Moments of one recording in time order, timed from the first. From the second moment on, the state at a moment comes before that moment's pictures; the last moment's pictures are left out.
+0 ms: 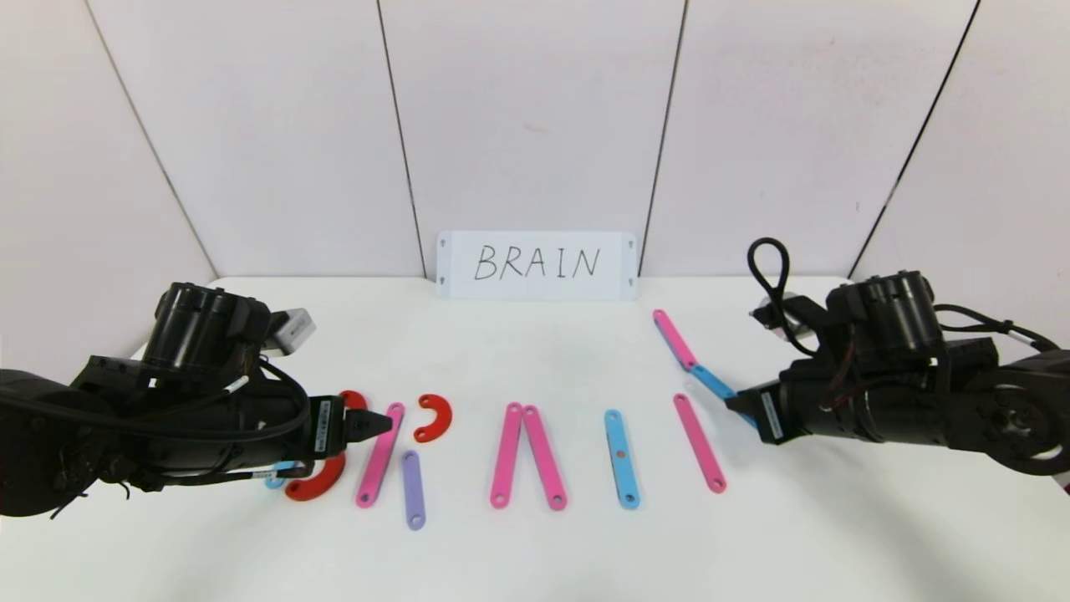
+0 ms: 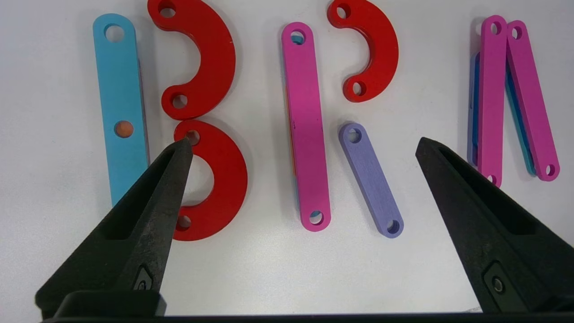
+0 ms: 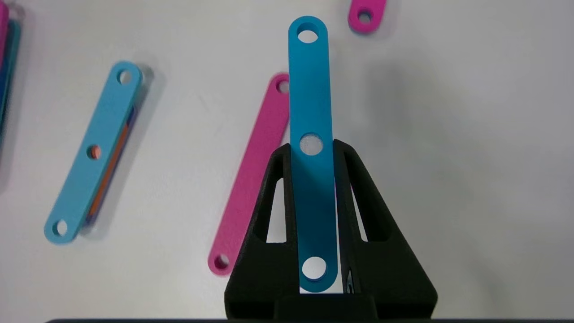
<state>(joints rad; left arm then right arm) -0.26 1.60 -0.71 -0.15 -0.11 -0.25 0.26 1.78 -0.78 -0.26 0.14 -0.04</state>
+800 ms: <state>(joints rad) -0.26 1.61 -0.71 -0.15 -0.11 -0.25 0.22 1.82 -0.62 -0.49 0.15 -0.05</state>
